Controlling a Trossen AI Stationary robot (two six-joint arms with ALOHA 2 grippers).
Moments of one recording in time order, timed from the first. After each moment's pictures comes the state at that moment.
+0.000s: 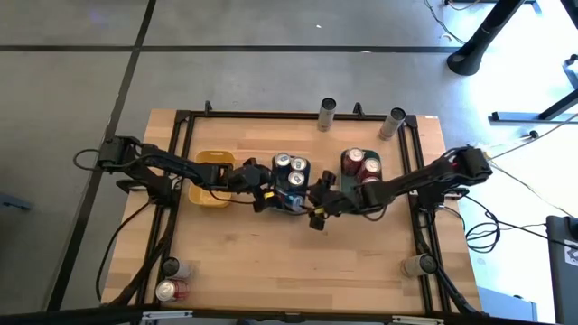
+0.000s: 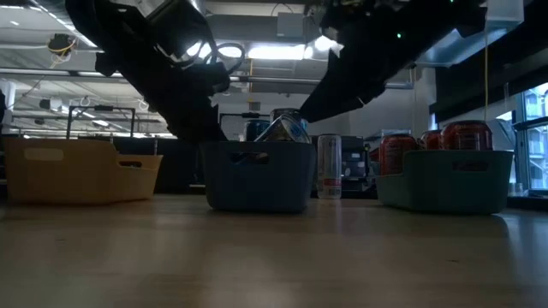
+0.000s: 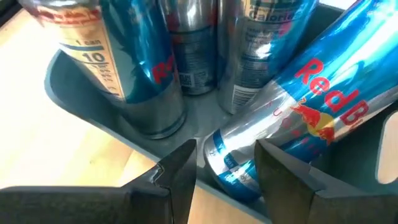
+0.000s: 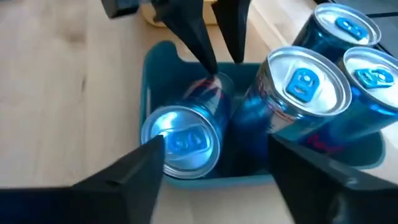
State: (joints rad) left arm 0.02 1.50 0.66 0.09 -0.26 -0.19; right arm 0.23 1.60 0.91 0.01 0.44 0.21
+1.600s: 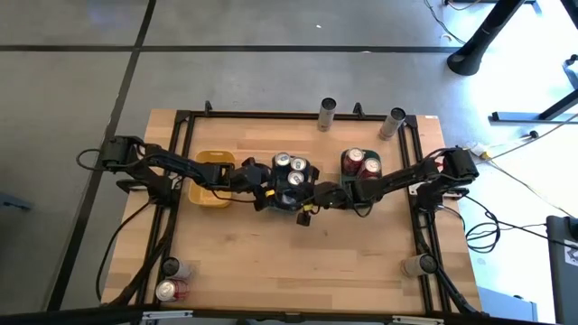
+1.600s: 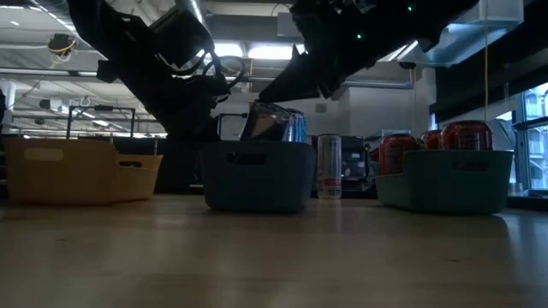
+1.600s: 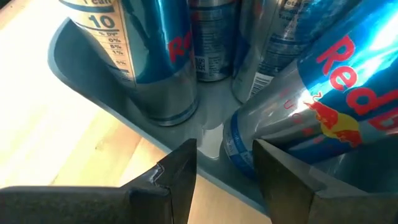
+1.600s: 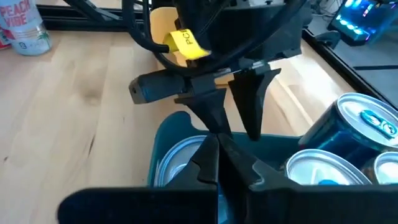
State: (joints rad) left arm 0.03 1.54 0.65 0.09 -0.26 -0.22; right arm 0.16 1.71 0.97 0.28 0.35 0.04
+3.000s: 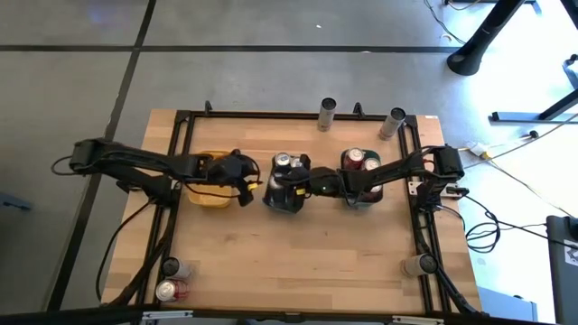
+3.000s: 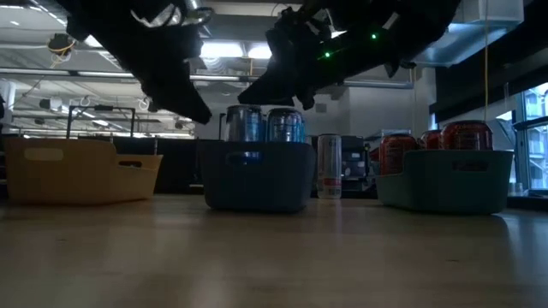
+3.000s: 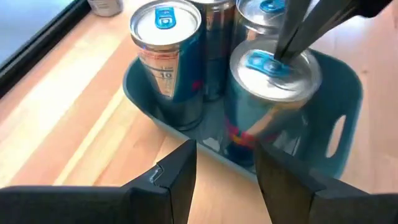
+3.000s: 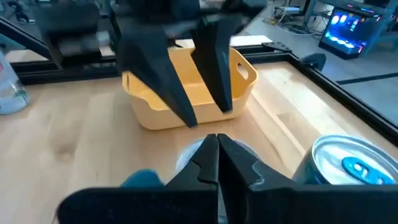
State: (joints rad) left arm 0.03 1.17 0.65 -0.17 -0.26 -0.20; right arm 0.04 1.80 0.99 0.52 0.27 0.06
